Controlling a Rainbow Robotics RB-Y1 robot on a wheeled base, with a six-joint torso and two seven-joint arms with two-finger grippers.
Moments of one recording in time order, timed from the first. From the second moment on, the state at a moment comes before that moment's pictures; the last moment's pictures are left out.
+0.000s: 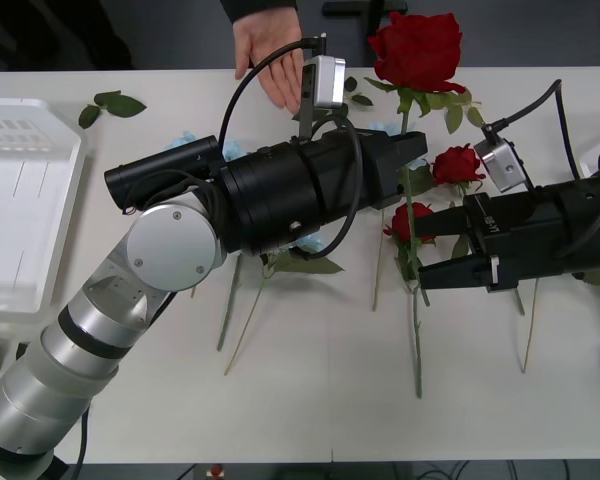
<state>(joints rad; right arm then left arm) -0.27 -0.59 -0.08 -1.76 -1.82 1.55 2.31 -0.43 0.31 -0.49 -1.90 1.30 0.52 -1.71</state>
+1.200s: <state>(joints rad) -0.27 -0.58 -0.05 -1.77 -1.82 1.53 2.25 -0.43 0.31 -0.49 -1.90 1.32 0.53 -1.71</state>
